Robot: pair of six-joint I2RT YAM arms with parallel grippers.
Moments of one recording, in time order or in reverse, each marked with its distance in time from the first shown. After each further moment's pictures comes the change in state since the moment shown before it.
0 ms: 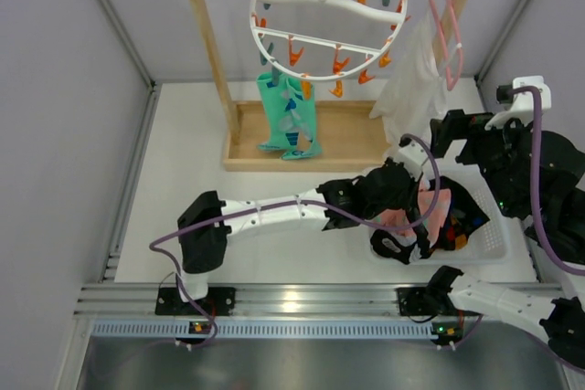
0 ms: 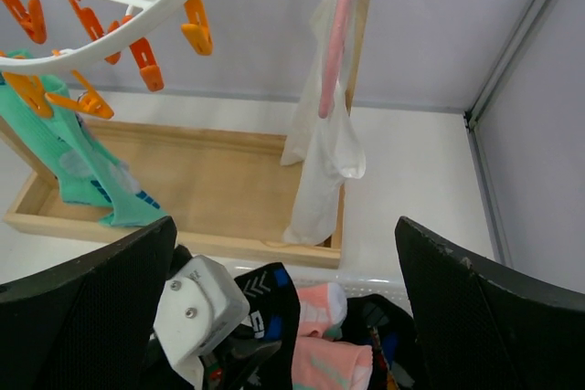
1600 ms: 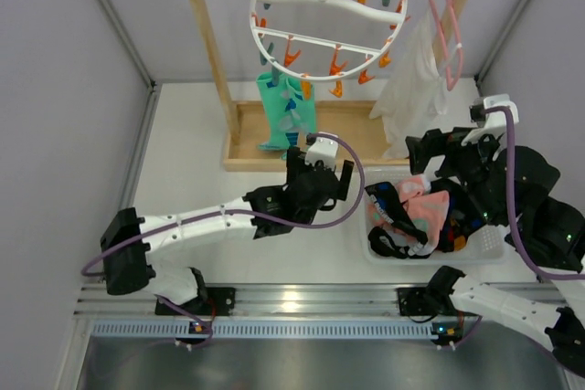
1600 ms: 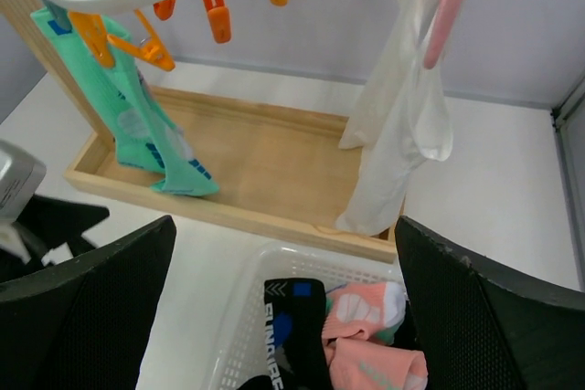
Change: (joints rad) left arm 0.072 -0.457 -0.479 -0.092 -0.394 -0.078; right arm 0.000 -0.092 -0.204 0.114 -0.138 0.036
